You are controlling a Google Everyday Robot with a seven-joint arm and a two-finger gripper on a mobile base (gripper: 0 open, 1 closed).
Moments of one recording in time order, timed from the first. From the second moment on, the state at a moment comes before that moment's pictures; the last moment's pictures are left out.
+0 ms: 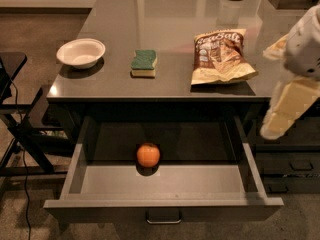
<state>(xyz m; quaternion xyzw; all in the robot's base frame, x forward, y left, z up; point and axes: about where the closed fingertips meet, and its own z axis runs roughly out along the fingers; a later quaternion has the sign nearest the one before) 0.437 -0.205 0.959 -0.60 0.78 -0.01 0.17</state>
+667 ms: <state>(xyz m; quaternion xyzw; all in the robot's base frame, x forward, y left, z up) 0.430 -0.181 0.925 -0.59 0.78 0.05 0.18</state>
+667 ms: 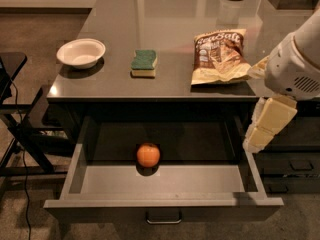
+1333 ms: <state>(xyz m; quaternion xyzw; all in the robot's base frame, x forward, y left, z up) 0.416 -0.155 0.857 -0.56 0.80 0.13 0.17</state>
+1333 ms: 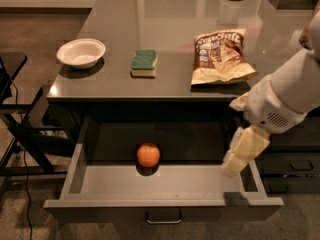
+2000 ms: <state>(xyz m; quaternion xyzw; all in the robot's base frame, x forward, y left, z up) 0.426 -0.132 0.818 -0.56 0.80 0.16 0.18</state>
